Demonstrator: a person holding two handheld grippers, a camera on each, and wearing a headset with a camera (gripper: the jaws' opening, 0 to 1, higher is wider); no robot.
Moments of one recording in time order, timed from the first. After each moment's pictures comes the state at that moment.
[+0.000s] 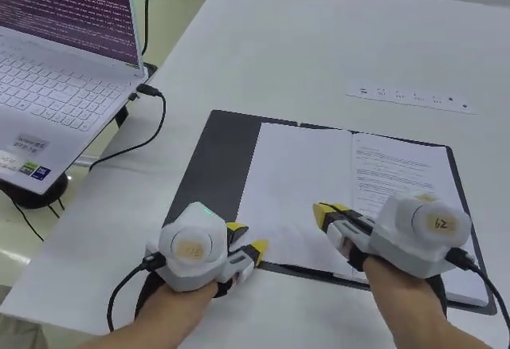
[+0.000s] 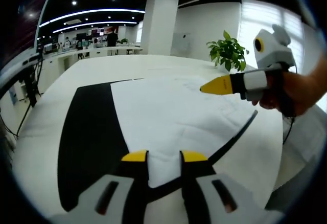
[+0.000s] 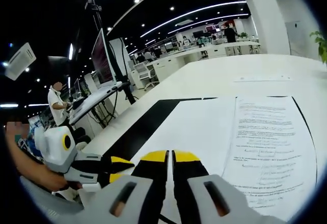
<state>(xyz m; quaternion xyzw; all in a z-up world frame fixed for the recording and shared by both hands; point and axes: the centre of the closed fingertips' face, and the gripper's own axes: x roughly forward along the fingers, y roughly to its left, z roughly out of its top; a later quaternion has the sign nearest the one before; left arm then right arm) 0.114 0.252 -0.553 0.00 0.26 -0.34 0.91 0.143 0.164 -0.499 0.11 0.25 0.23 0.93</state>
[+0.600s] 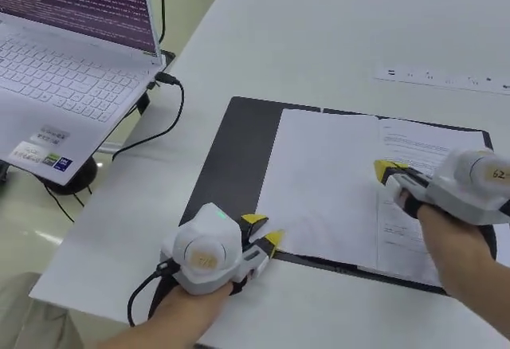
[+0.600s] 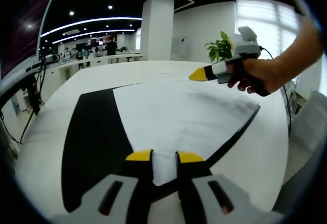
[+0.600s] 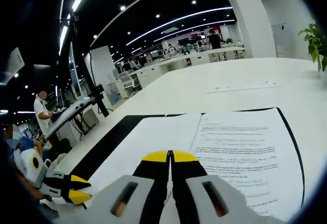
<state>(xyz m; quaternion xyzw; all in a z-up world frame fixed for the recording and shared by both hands) 0.116 0.256 -0.555 0.03 0.22 -0.33 0.92 0.217 0.094 -0.510 0.12 0.23 0.17 0.95</state>
